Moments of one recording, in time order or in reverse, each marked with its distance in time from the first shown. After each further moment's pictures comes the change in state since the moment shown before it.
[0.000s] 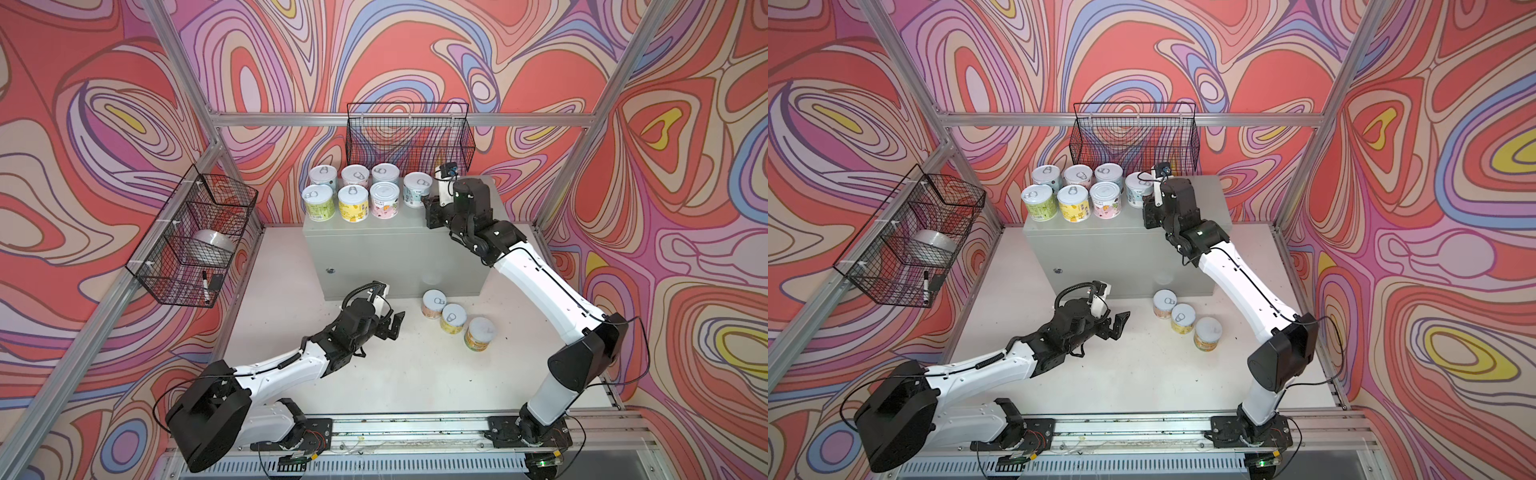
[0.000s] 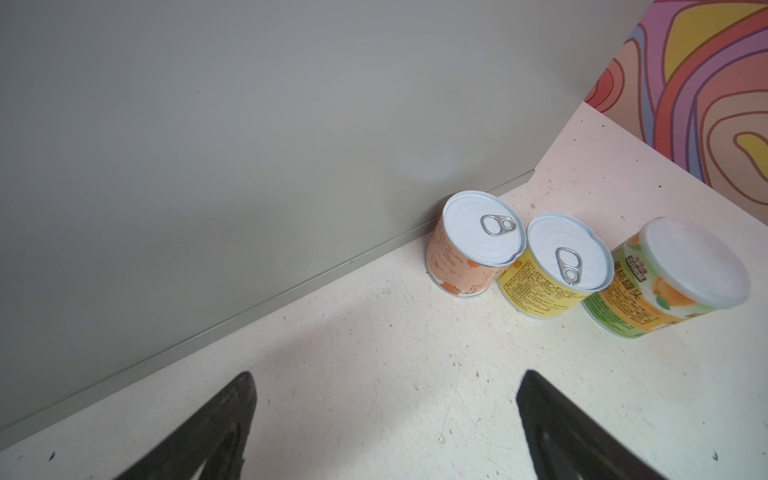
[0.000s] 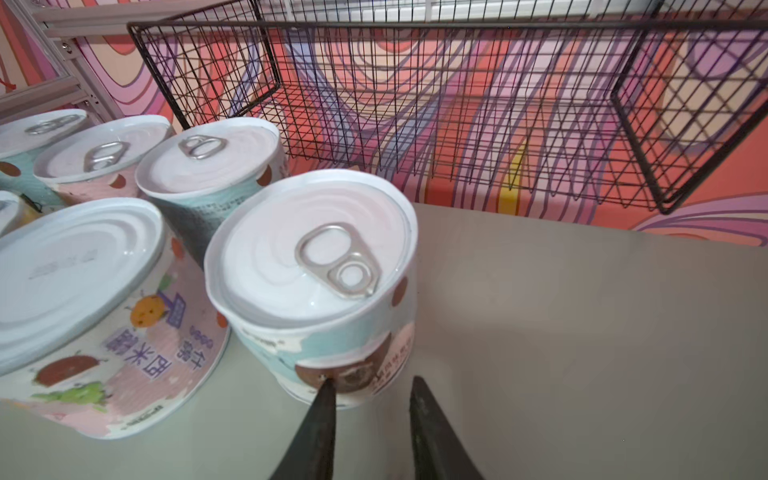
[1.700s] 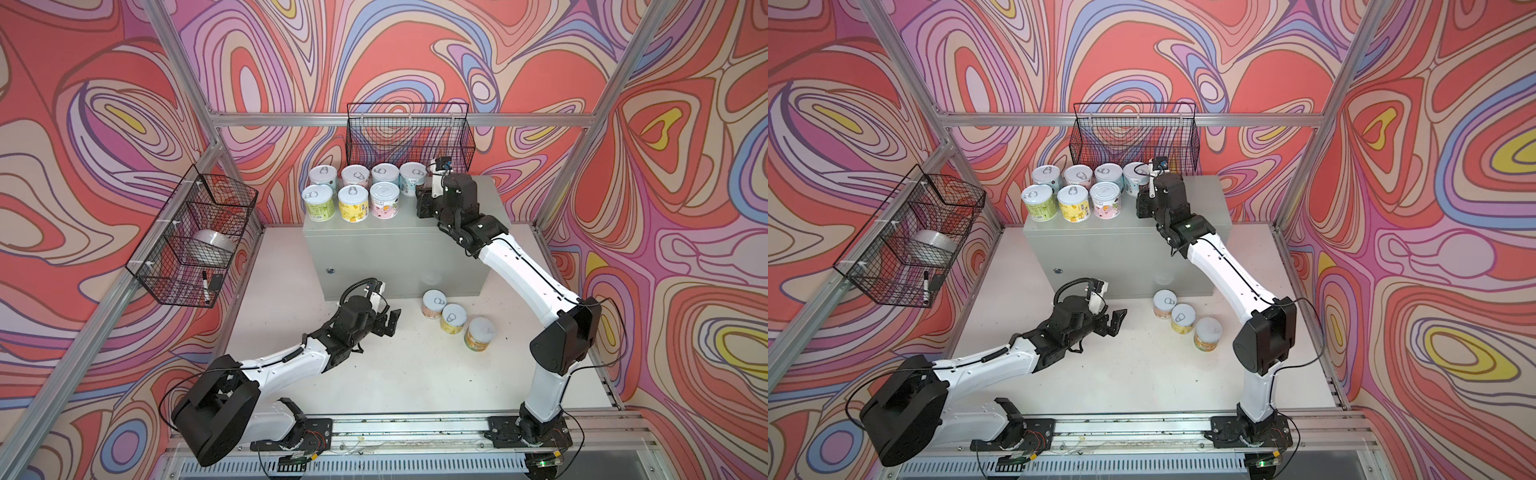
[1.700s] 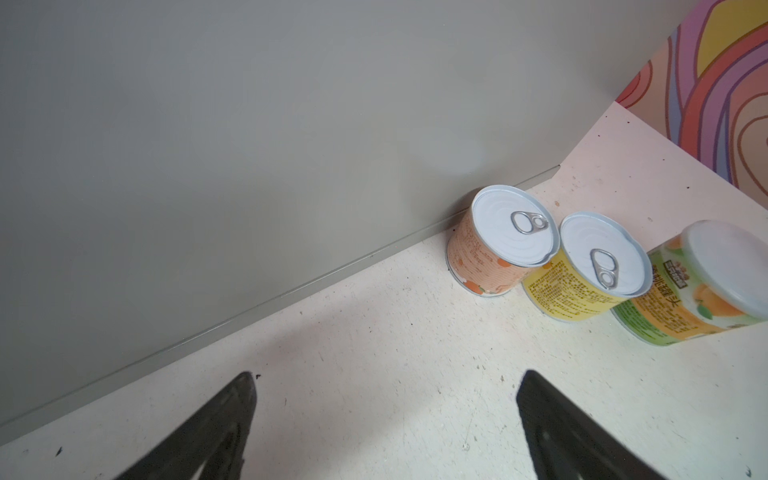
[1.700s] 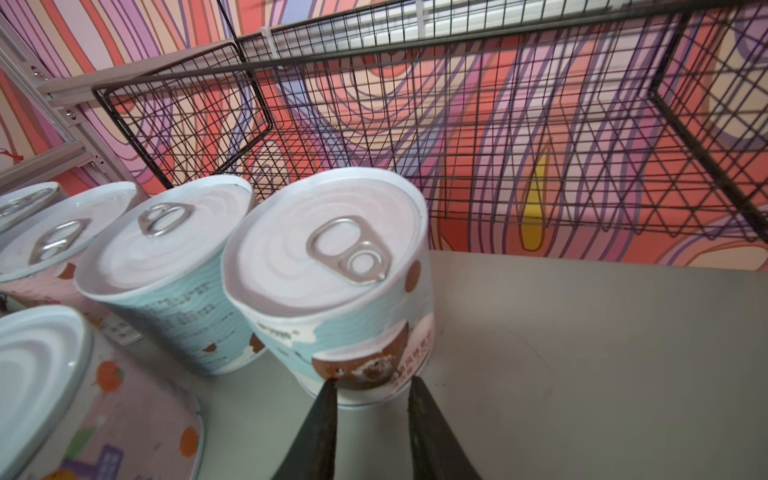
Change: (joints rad) left arm 0.059 0.042 0.000 0.017 0.041 0.000; right arm -0.013 0.130 0.092 0.114 0.007 0.092
